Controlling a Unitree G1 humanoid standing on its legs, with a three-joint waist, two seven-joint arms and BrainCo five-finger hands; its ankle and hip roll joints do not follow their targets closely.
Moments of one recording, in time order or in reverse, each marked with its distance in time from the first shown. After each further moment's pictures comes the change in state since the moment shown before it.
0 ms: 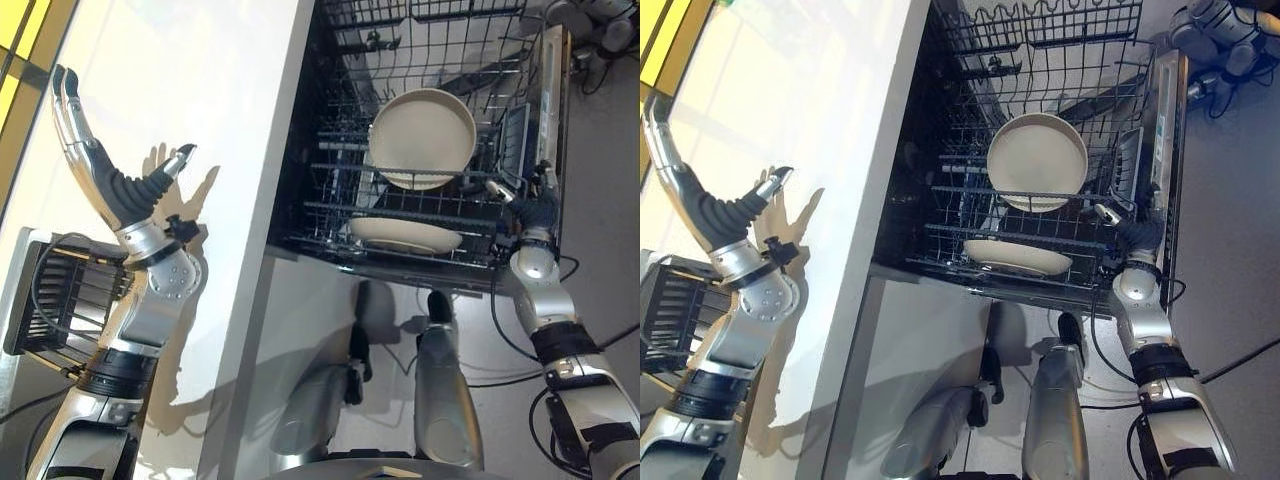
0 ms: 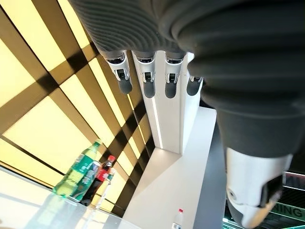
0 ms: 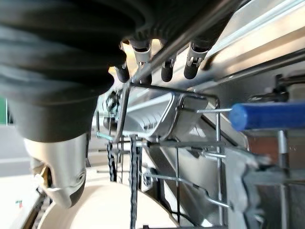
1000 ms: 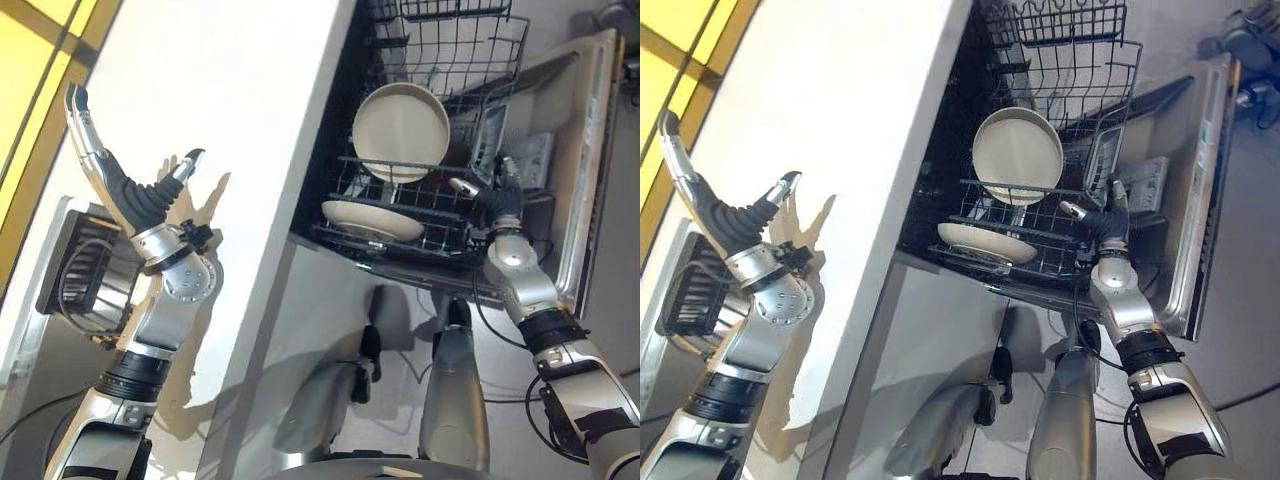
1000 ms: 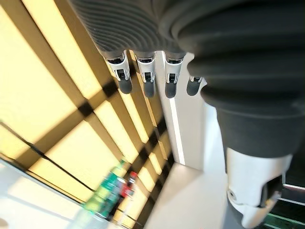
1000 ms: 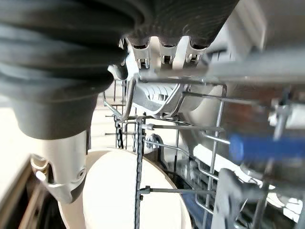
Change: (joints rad) left arm 0.081 -0.068 -0.013 -0.015 -0.079 -0.014 0.026; right arm -0.046 0.043 0.123 -0.046 -0.017 0.120 0.025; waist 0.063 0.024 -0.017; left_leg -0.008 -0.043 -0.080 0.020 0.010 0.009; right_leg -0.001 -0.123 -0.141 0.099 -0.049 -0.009
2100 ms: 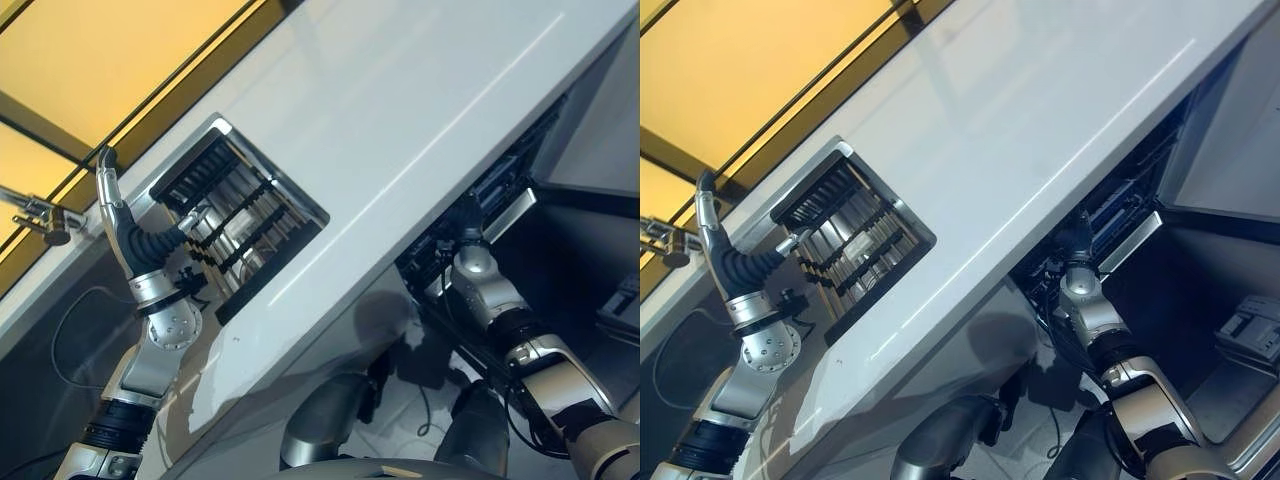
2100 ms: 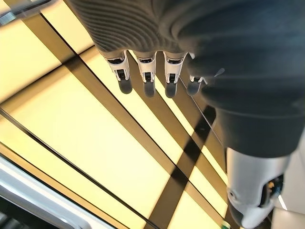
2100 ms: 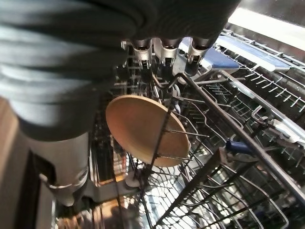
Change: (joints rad) left arm 0.189 0.003 0.043 -0.007 -0.035 -0.114 -0.137; right arm -0.046 0.102 0.098 0.125 0.083 -0.066 -0.058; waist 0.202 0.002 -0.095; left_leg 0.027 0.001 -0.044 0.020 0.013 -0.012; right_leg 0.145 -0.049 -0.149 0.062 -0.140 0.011
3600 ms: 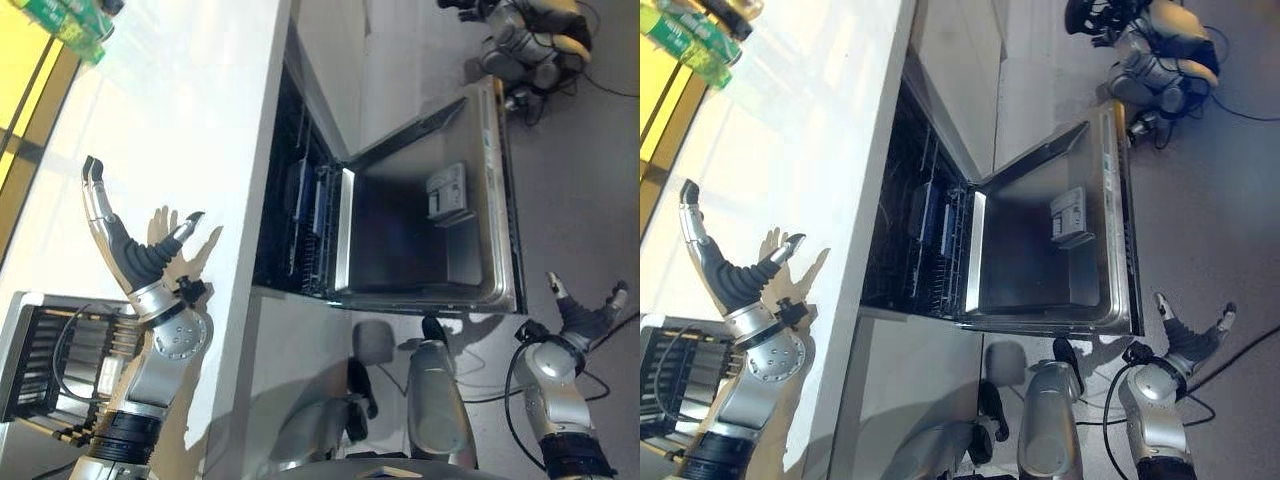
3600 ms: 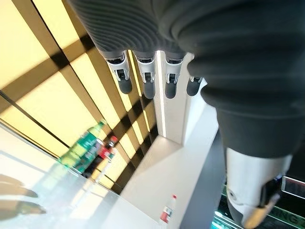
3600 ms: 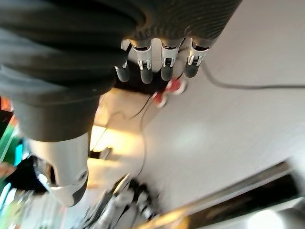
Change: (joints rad) left arm 0.058 -0.063 0.044 -0.021 0.116 -0.005 0.073; right arm 0.677 0.068 -0.476 -0.447 -0.115 -0.002 -0.432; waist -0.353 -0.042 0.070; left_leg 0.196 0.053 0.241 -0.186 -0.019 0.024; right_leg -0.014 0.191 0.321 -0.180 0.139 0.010
